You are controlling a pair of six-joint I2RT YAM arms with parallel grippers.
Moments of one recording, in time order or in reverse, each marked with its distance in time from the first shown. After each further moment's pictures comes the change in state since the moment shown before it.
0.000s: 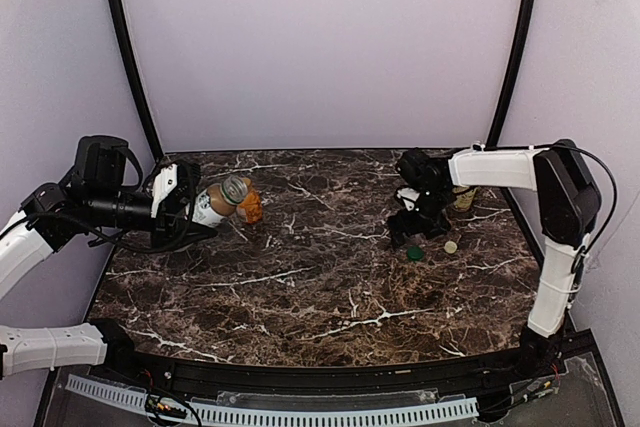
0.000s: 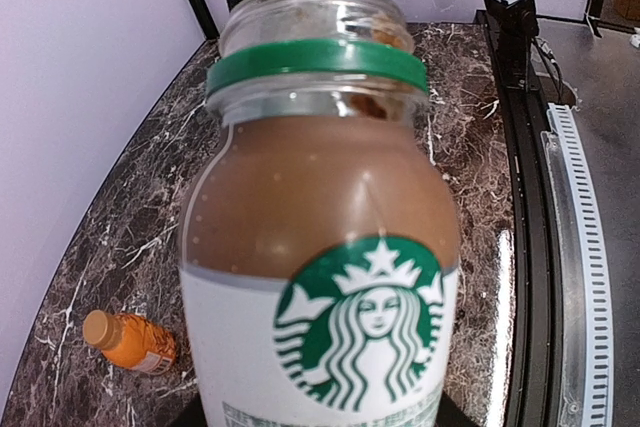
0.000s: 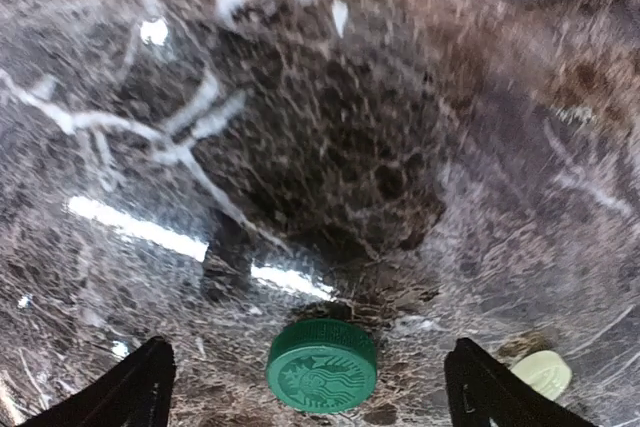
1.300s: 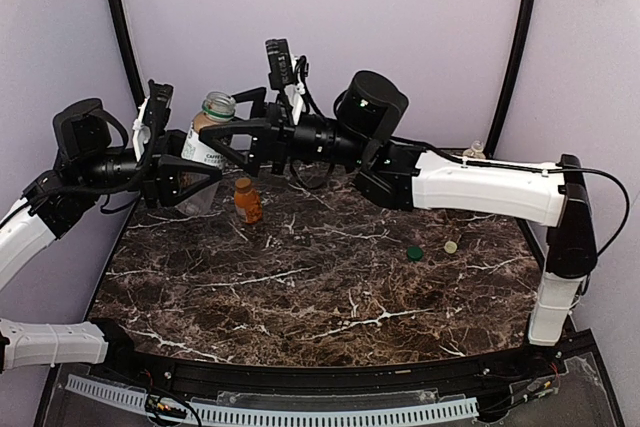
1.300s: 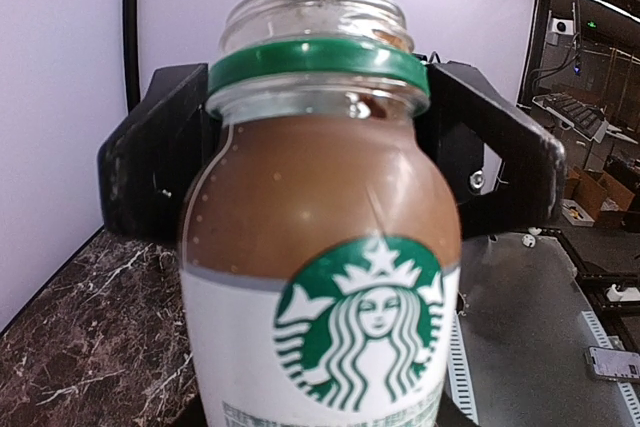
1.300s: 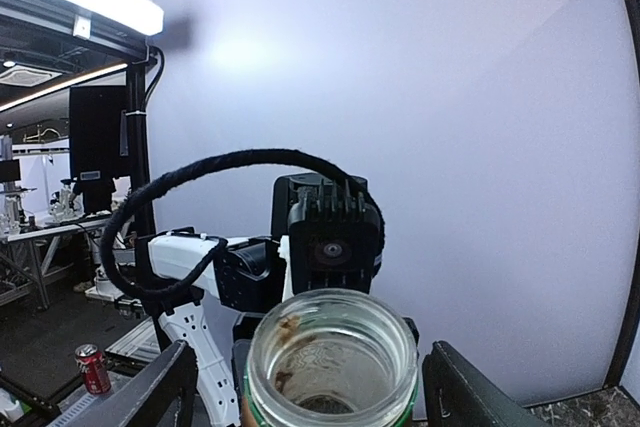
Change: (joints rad) left arm 0.019 0.065 0.074 0.480 0.355 -0.579; right arm 0.567 -0.045 0.343 1.445 -0.577 0.065
